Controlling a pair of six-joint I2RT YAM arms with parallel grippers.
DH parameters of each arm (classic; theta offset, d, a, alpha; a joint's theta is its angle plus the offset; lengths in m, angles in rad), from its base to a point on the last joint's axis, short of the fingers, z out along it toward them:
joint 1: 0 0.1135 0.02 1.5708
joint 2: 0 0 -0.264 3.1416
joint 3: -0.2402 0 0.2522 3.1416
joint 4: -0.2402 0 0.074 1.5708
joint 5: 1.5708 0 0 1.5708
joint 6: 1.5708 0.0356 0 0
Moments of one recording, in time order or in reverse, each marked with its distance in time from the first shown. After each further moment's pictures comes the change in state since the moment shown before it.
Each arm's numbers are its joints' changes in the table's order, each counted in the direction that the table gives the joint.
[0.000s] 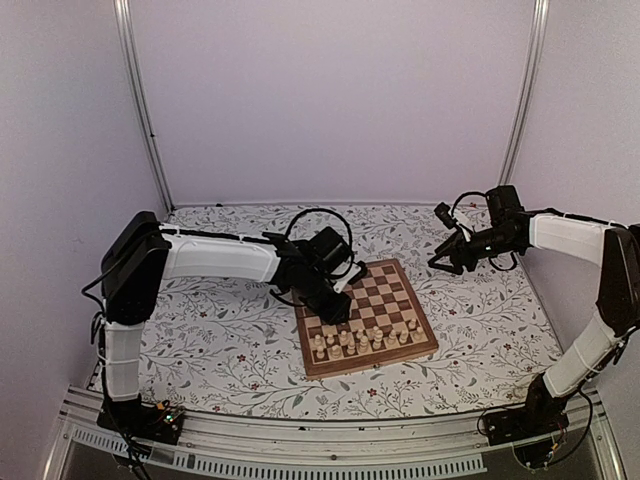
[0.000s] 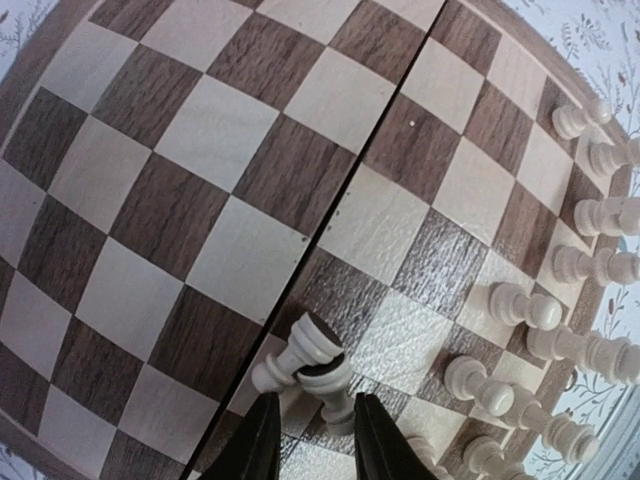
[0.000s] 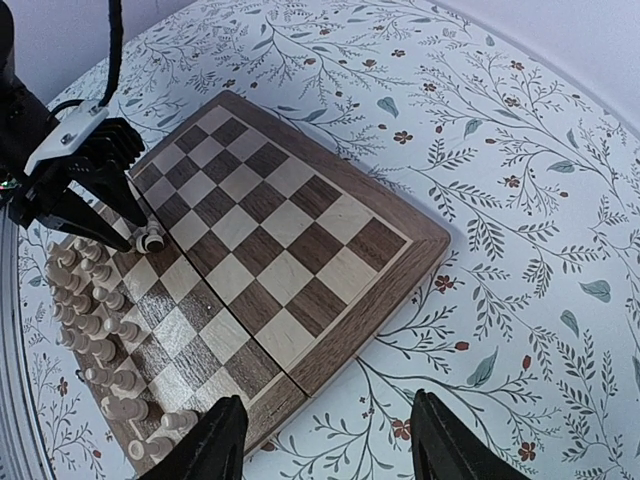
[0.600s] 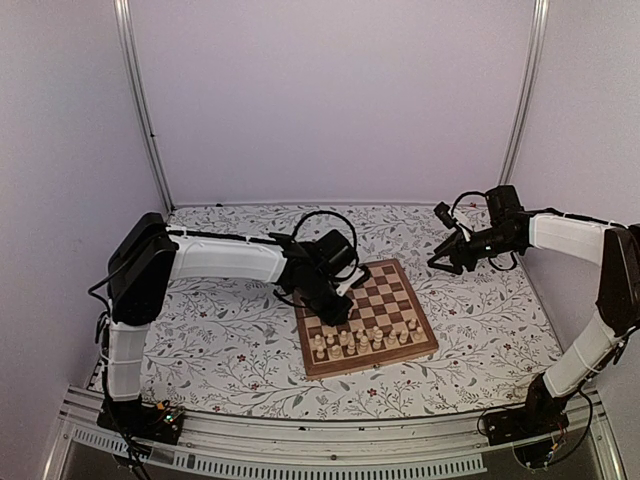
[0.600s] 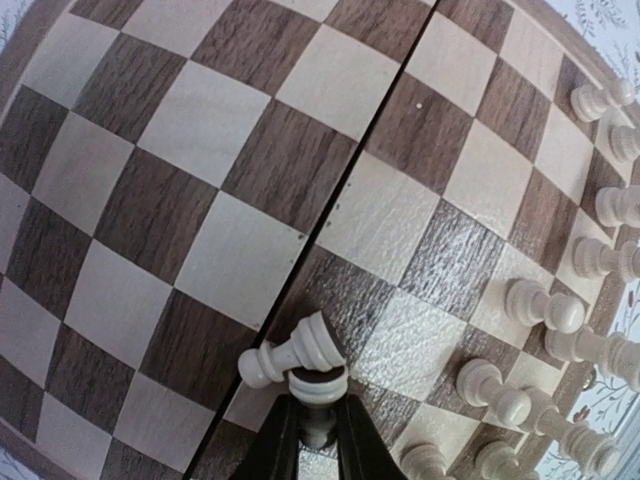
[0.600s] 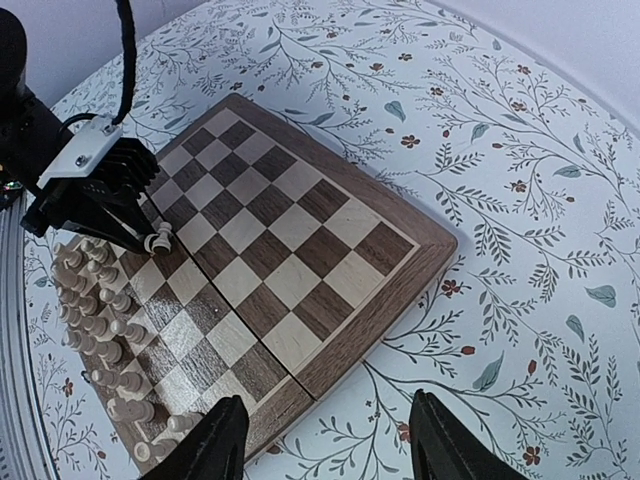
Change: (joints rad) left arm -0.011 -0.042 -0.050 -0.053 -0.023 0.024; right arm 0.003 -0.001 -0.002 -0.002 -0.013 0.000
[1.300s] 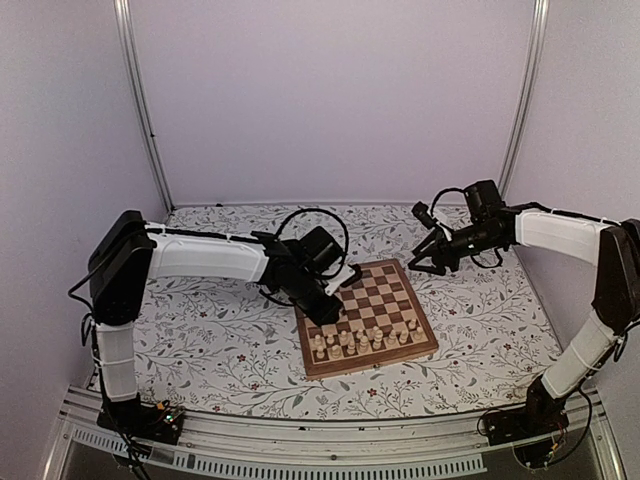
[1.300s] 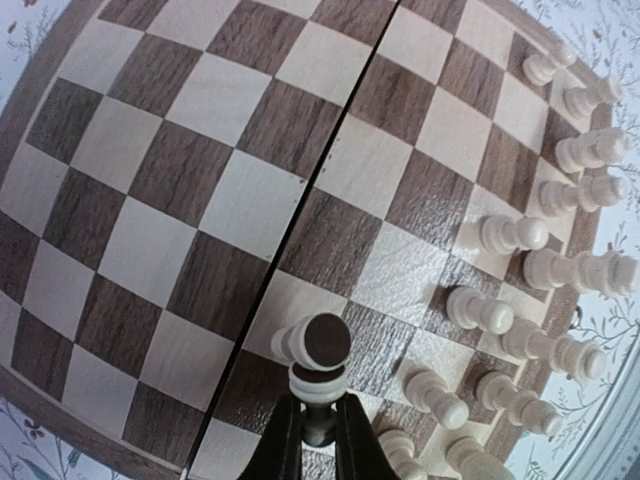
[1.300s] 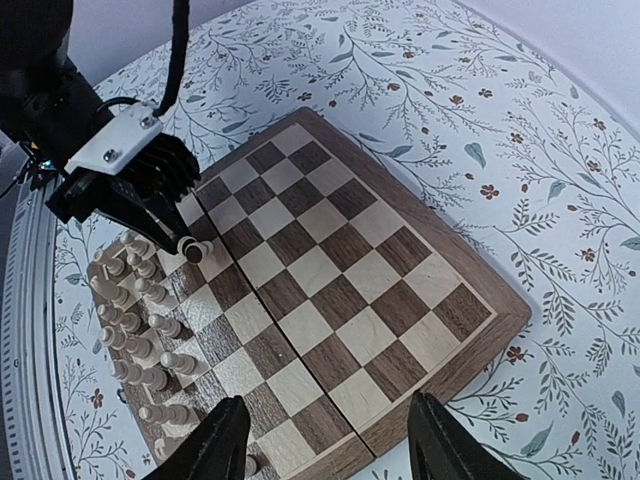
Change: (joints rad) left arm 0.021 0.102 0.114 0.033 0.018 0.080; right arm 0.135 -0.026 -0.060 -0.009 -0.013 0.008
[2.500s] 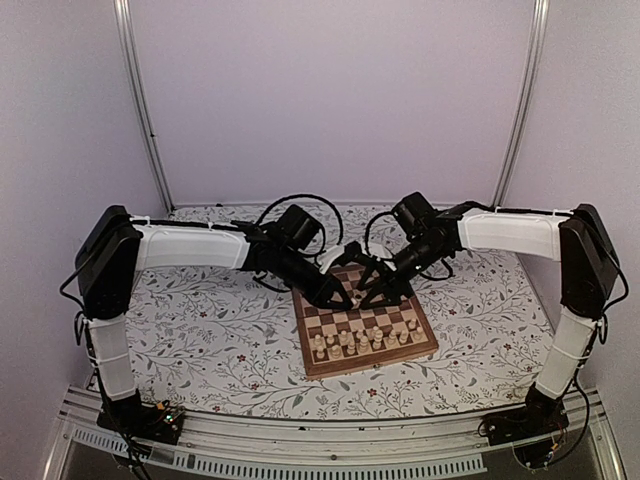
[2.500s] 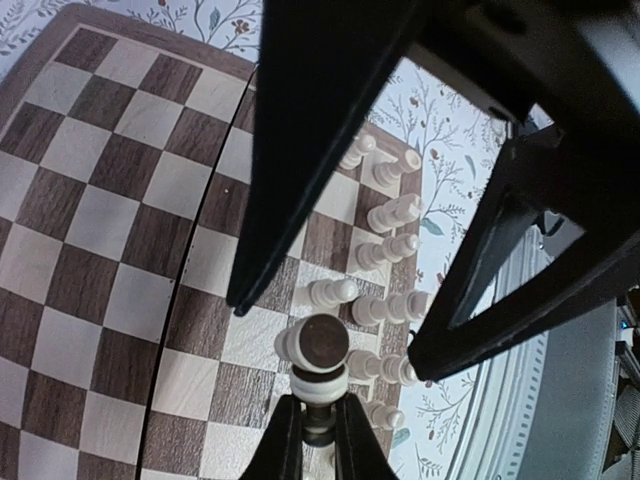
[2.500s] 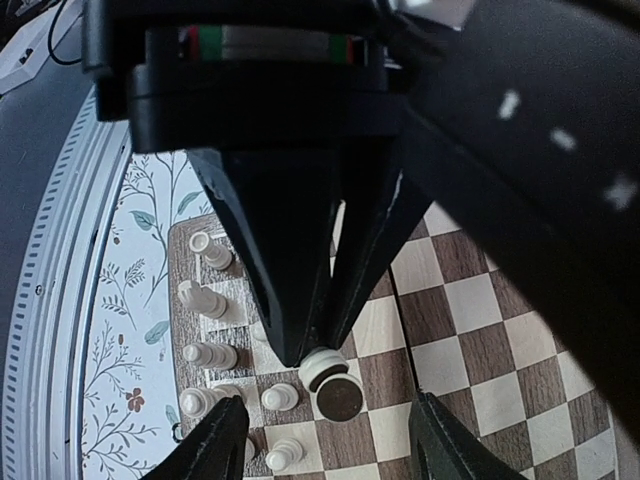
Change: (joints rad) left arm 0.114 0.063 0.059 0.196 0.475 0.000; right arm 0.346 -0.210 -0.206 -0.168 0.029 -0.224
